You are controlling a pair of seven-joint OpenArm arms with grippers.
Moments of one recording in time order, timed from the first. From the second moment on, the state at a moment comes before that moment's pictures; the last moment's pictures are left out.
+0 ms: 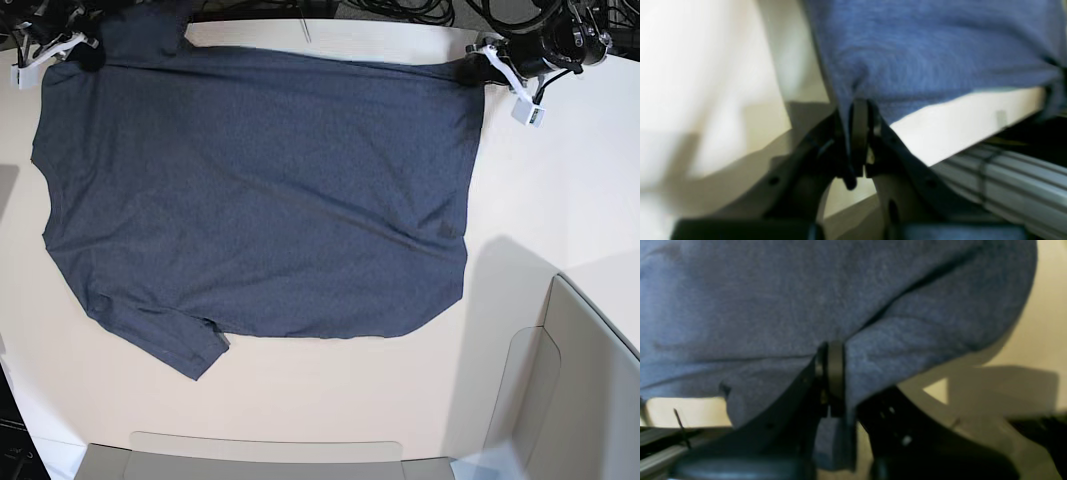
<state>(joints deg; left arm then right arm) 27.9 -9.2 -37.4 99.5 -54.9 -37.4 79.0 -30.6 8.9 55.6 95.5 56.8 33.9 -72.9</state>
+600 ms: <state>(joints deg) 27.7 -11.0 -39.2 100.8 -59.2 -37.4 79.8 -32.4 10.7 55.5 95.0 63.7 32.9 -75.2</state>
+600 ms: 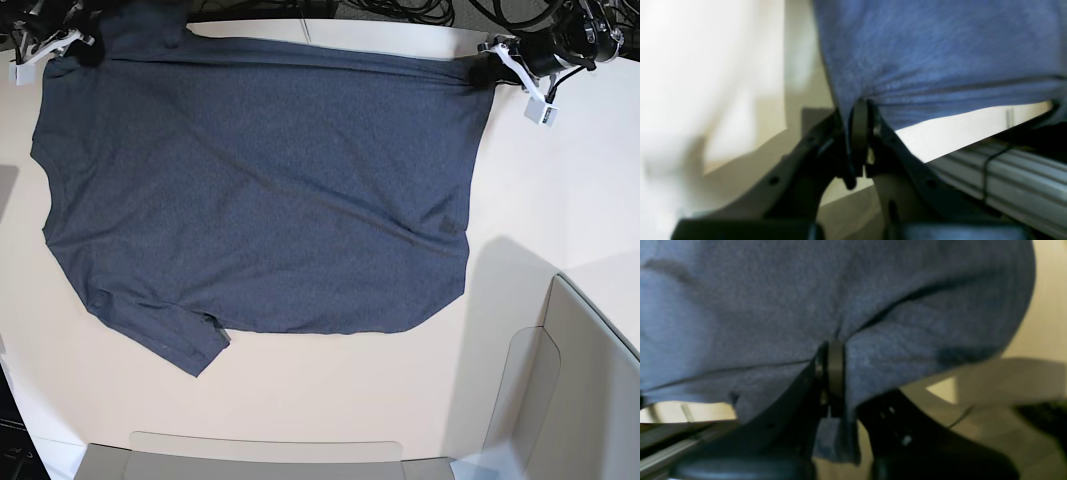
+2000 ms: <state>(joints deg) 7.8 -18.8 -34.5 84.3 -65.2 -36.5 78.3 0.2 5.3 48.4 94.3 36.0 32.0 -73.4</state>
